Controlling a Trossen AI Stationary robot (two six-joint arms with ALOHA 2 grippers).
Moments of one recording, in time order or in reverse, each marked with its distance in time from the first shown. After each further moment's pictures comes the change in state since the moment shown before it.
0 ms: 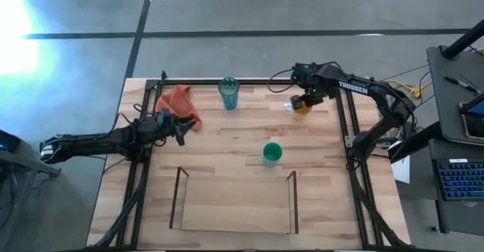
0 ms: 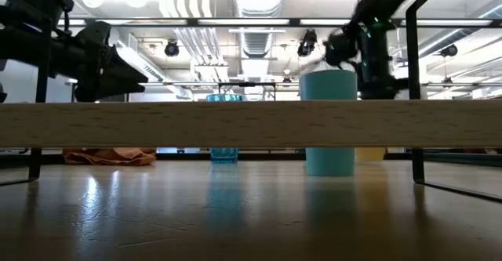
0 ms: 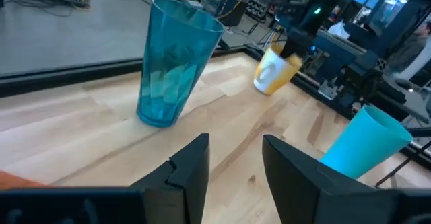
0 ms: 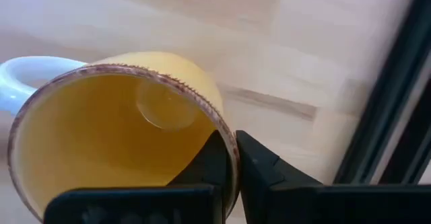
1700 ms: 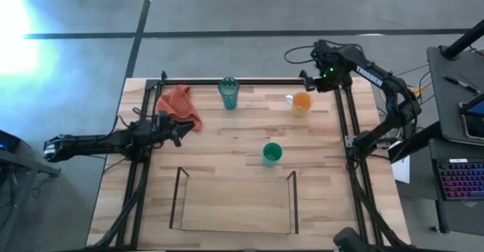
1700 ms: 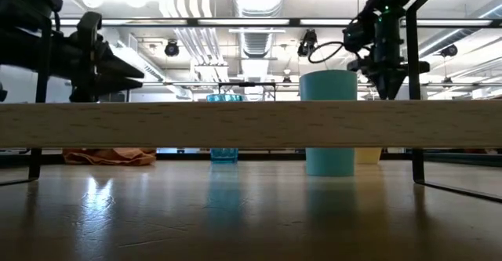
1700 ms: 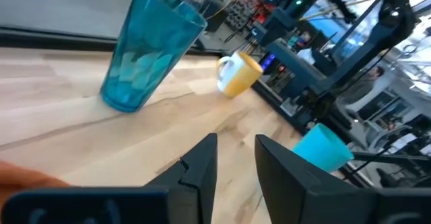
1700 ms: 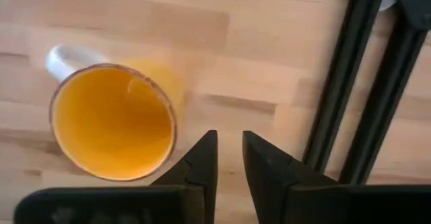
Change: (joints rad) left arm -0.059 -0.095 -0.054 0.024 0.004 -0.205; right arm -0.248 -0.040 0.161 -0.176 -0.128 -0.093
